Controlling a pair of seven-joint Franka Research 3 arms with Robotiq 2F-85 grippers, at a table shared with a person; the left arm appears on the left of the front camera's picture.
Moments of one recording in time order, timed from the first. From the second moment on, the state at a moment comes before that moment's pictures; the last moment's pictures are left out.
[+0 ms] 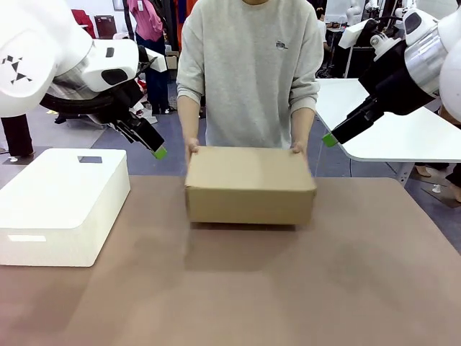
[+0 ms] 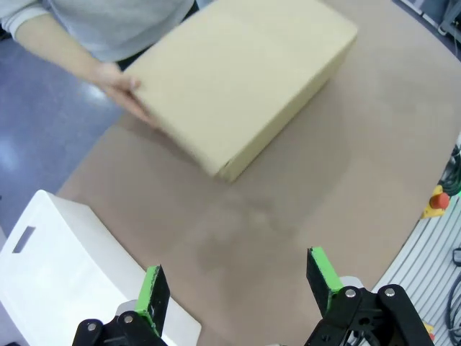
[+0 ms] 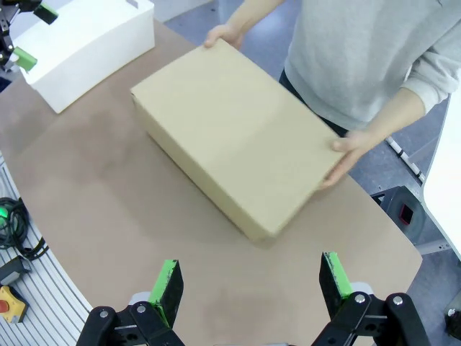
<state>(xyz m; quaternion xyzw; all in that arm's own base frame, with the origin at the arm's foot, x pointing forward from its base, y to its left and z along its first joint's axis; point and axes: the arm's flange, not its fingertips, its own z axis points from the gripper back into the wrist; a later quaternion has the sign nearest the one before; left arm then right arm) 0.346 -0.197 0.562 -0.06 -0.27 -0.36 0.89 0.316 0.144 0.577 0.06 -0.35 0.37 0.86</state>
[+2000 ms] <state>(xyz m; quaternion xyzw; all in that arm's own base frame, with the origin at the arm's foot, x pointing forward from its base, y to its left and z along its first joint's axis) 0.346 -0.197 0.562 -0.06 -0.26 -0.36 0.89 0.316 0.144 0.577 0.06 -0.35 0.37 0.86</state>
